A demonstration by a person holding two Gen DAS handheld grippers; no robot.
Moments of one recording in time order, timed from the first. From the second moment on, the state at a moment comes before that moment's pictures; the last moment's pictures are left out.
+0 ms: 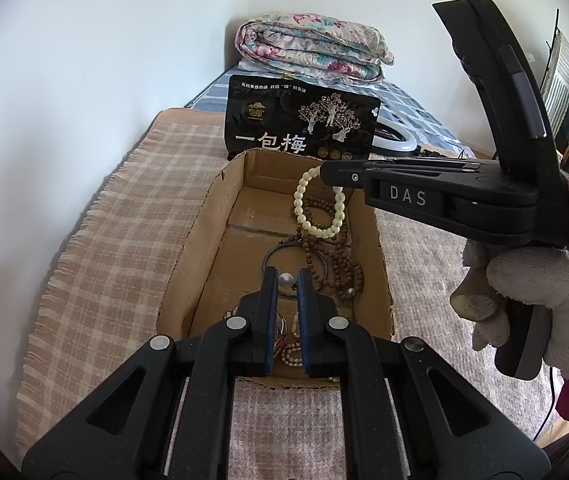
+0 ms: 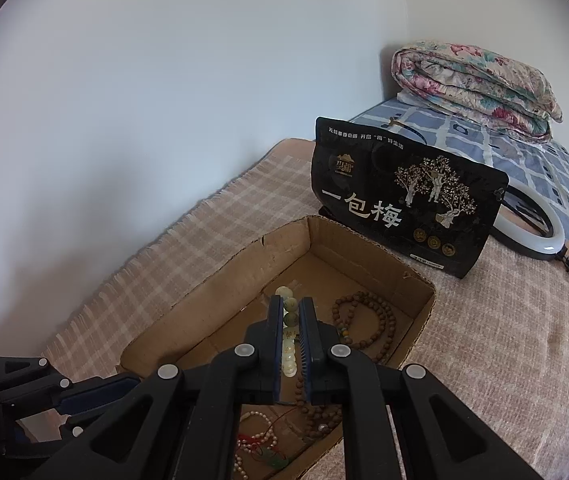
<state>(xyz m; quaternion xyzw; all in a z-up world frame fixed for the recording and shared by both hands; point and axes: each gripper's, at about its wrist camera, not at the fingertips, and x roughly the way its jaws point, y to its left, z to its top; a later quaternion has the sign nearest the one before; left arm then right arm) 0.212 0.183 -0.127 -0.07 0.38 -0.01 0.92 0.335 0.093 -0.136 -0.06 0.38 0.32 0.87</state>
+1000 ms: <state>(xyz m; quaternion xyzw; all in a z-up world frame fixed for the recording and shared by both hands) 0.208 0.177 -0.123 -0.04 0.37 0.01 0.93 0.327 0.080 -0.122 -0.05 0.36 0.27 0.89</state>
